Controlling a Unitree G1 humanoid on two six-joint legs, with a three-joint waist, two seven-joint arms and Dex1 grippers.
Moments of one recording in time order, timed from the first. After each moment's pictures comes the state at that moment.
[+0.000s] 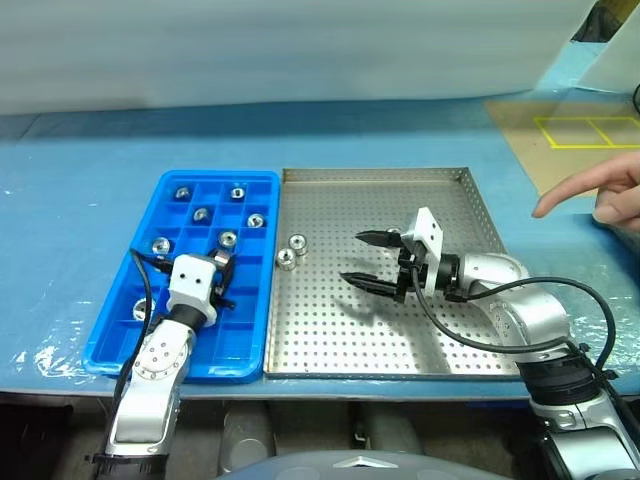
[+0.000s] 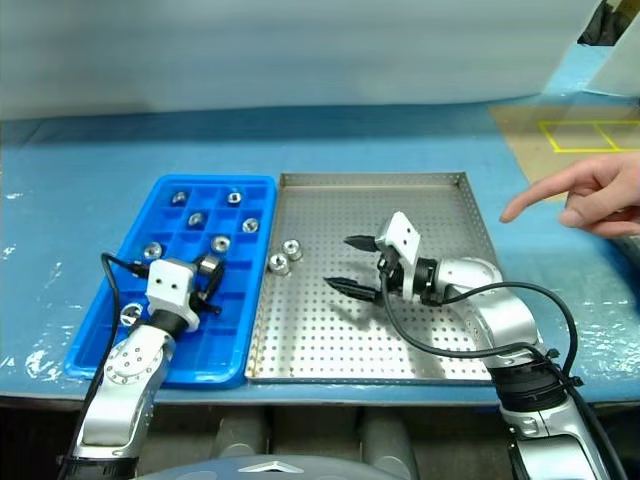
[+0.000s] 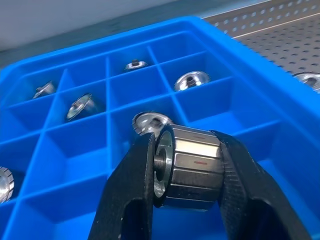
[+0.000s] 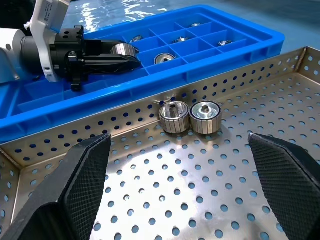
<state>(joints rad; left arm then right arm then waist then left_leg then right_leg) 0.15 0.21 0.08 -0.33 -0.02 0.17 -0.22 -0.31 -0.55 0.12 -0.23 0.42 0.48 0.96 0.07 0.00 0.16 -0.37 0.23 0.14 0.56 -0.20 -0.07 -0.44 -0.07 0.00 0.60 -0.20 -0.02</state>
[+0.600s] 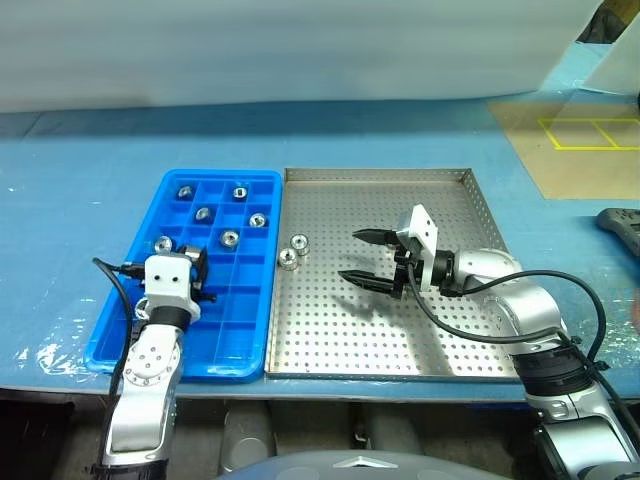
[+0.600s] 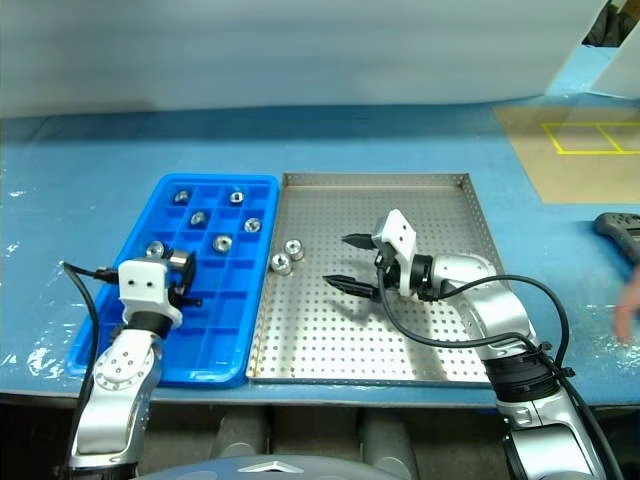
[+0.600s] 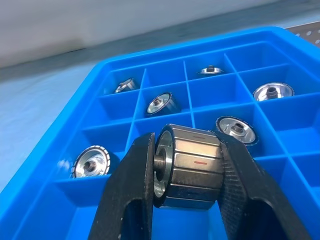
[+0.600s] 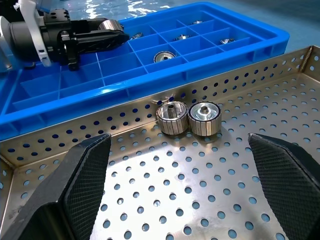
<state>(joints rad) 0.18 0.15 0.12 -0.41 0.01 0.20 -0.06 -0.34 -0.55 0.13 -0.17 0.40 0.46 0.98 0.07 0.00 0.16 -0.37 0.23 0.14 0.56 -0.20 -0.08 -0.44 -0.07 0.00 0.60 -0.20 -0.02</state>
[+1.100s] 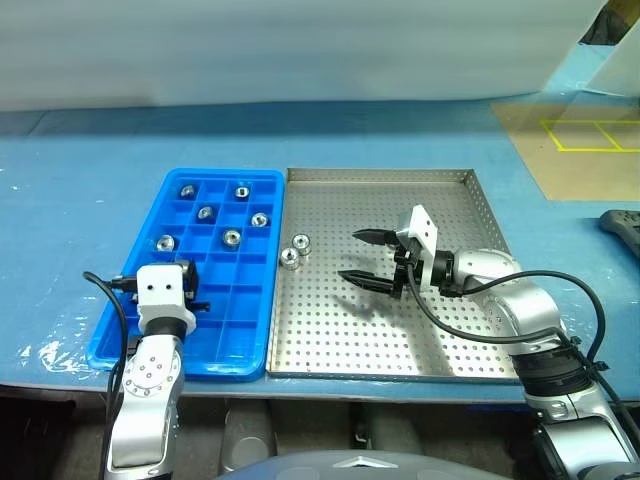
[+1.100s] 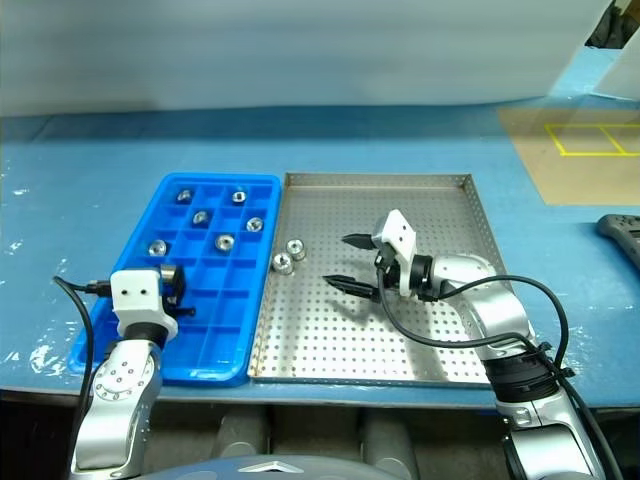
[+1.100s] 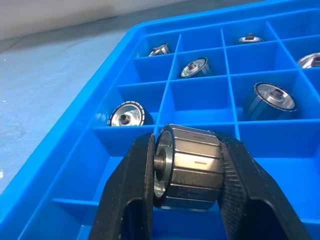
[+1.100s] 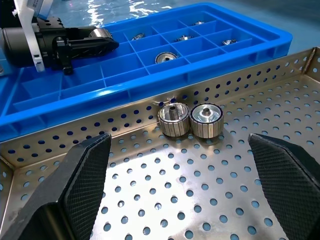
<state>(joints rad) 0.20 0.12 0.14 -0.44 0.02 0.29 0.01 -0.34 -0.54 0.13 -0.17 0.39 0.45 0.98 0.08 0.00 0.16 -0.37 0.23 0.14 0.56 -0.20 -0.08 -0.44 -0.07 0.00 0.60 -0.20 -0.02</state>
